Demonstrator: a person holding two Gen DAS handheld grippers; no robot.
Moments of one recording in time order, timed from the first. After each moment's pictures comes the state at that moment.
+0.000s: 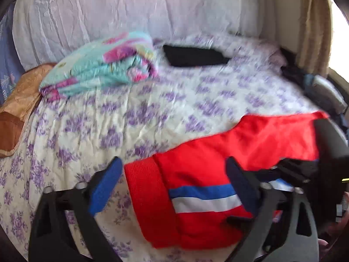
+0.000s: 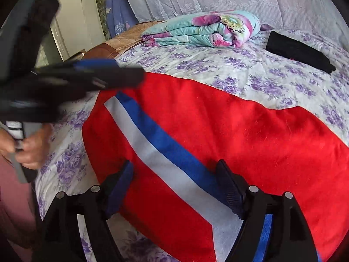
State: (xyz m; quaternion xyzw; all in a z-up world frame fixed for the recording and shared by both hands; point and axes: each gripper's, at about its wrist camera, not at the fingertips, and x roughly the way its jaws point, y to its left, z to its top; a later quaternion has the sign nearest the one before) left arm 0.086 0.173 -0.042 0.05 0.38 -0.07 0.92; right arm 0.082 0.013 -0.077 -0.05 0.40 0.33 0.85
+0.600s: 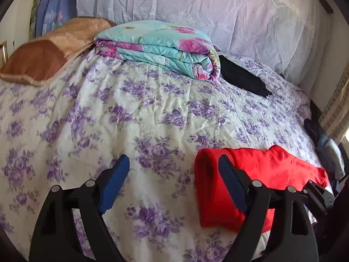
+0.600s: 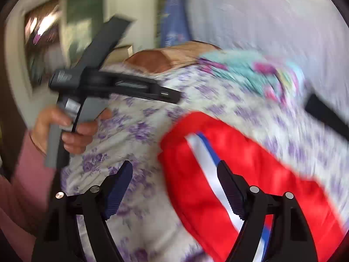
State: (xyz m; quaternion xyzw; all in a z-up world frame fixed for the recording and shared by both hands) left arm 0.048 0.287 -0.036 -0.15 0.36 0.01 0.92; right arm 0.025 0.078 -0.027 -0.19 0.29 0.44 0.83
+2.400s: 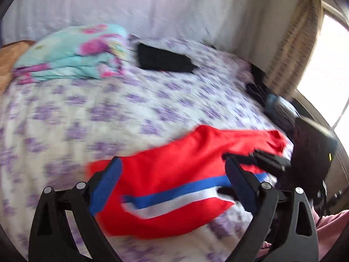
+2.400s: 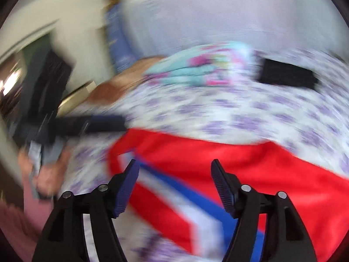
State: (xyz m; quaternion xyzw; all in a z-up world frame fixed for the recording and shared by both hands) left arm 0.073 0.165 -0.009 -0.07 0.38 -0.23 0.90; right arm 0.070 -0.044 -0.016 0.03 0.33 0.30 0.89
